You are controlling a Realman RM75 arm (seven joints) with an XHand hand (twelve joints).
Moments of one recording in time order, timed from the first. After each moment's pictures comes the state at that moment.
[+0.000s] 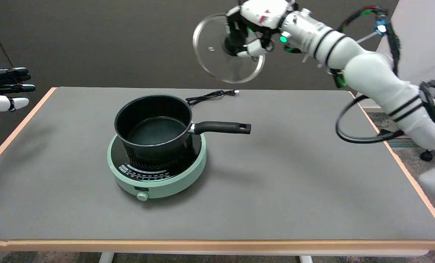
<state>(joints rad) 0.82 -0.80 -2.07 1.44 1.24 -0.22 -0.43</state>
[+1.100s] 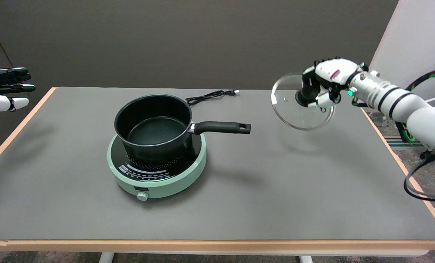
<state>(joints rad) 0.13 -0.62 -1.54 1.49 1.28 -0.22 -0.43</state>
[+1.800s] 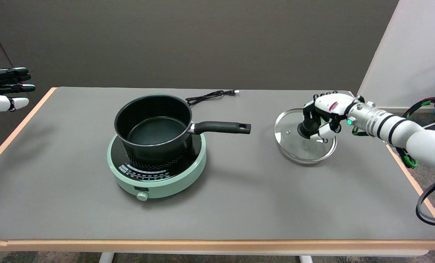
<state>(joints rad) -0.02 -0.63 -1.54 1.46 1.33 -0.23 -0.43</state>
